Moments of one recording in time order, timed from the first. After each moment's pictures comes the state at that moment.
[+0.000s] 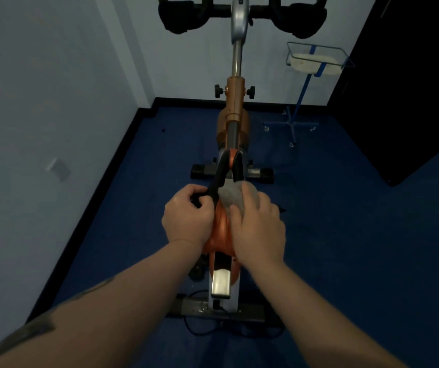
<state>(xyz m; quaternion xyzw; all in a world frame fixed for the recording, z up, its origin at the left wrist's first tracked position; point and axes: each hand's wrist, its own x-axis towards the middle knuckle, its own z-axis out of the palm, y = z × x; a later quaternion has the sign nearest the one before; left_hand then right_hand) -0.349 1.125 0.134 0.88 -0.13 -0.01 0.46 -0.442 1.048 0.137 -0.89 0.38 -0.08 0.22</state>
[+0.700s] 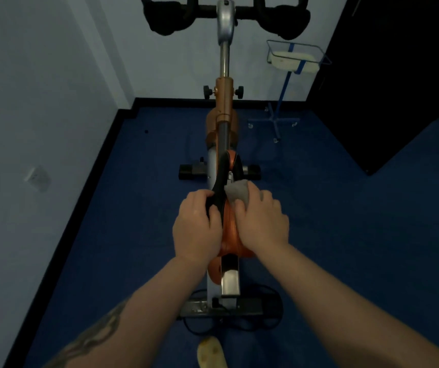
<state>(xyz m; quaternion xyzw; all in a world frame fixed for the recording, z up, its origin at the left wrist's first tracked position) -0.350 1.141 0.135 0.86 -0.31 -0.02 0.41 -0.423 1.042 0.146 -0.87 0.44 -0.02 0.22</state>
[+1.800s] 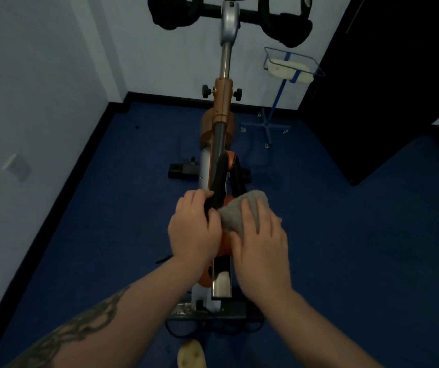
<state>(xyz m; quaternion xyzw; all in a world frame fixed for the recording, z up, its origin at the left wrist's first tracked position) -0.352 1.137 0.128 0.85 -0.29 0.00 0.43 -0.465 1.080 0.146 -0.92 0.36 -0.05 0.12</state>
